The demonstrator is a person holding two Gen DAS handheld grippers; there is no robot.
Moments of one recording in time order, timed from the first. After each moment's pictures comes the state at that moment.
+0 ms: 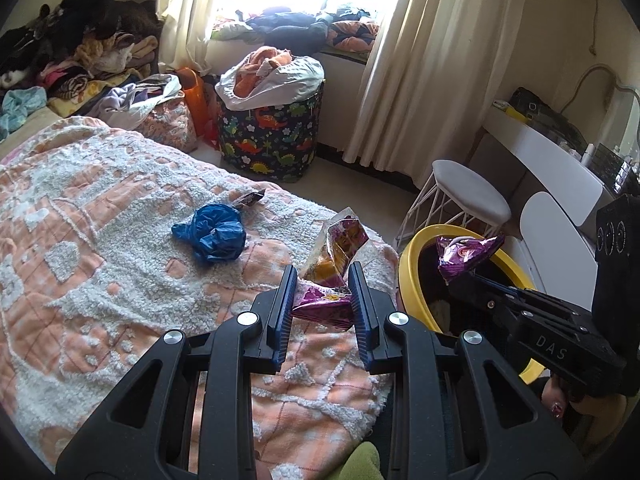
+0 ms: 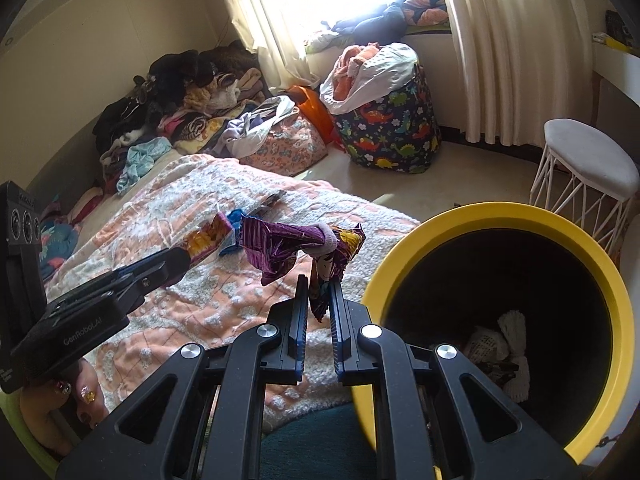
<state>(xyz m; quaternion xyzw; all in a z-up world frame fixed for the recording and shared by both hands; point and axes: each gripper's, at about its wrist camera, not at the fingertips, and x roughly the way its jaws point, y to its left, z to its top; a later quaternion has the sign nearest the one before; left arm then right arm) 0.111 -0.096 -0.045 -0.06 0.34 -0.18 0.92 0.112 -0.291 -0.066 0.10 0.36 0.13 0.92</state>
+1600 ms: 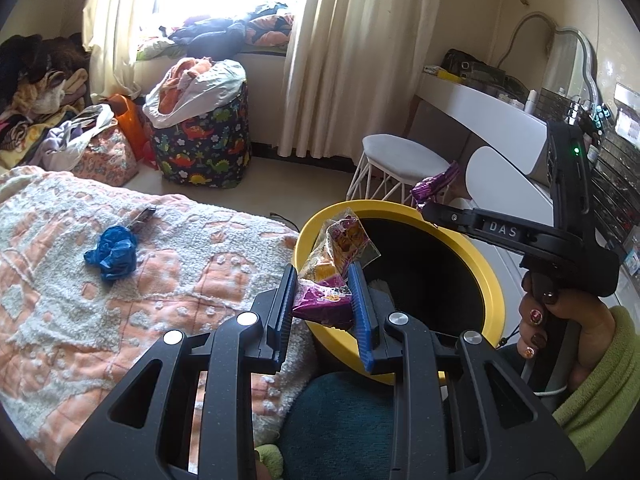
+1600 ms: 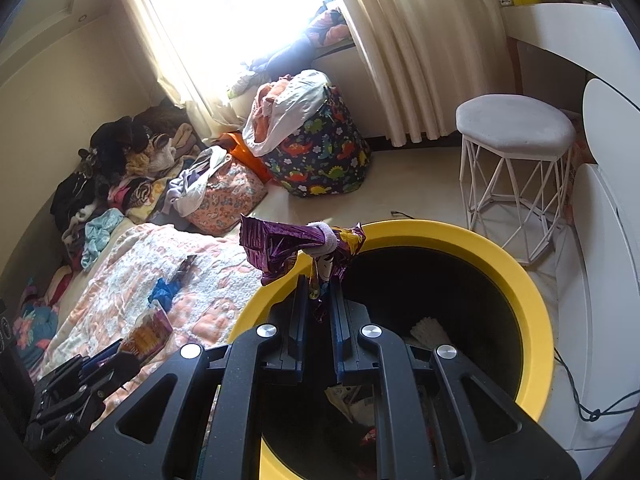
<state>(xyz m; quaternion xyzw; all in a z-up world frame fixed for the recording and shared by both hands) 0.087 -0.177 -0.047 0.01 0.33 -0.28 0.90 0.107 -0.398 -0.064 0.19 0.33 0.02 0.92</state>
